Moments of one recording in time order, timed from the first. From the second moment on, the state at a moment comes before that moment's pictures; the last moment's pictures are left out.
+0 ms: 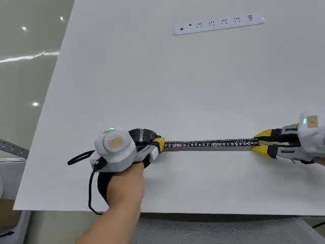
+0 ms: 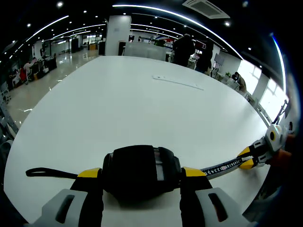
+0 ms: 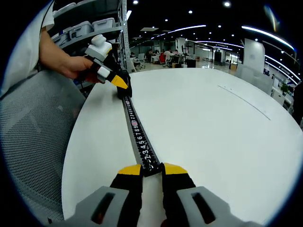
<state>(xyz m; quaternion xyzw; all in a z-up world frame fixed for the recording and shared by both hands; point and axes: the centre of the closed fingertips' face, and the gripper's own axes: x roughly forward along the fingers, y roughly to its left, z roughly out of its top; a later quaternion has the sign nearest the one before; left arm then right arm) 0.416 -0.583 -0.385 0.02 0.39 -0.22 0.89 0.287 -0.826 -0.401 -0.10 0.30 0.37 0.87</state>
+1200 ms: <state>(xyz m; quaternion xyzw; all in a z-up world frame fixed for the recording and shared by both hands) 0.414 -0.583 -0.386 0.02 0.41 -0.22 0.88 0.311 -0.776 -0.392 -0.10 0.28 0.42 0.86</state>
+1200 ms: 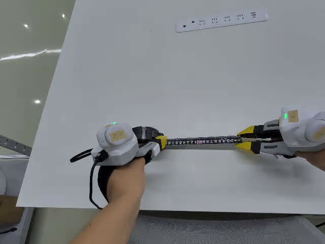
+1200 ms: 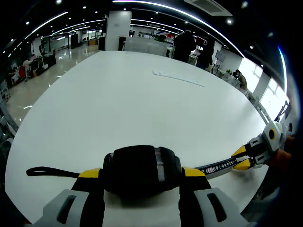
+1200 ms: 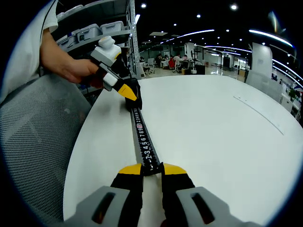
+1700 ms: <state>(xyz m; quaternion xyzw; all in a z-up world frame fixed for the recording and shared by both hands) 0.414 -0.584 -0.386 0.02 0.41 -0.22 0.88 0.324 -0.753 -0.389 -0.08 0.26 0.44 0.86</state>
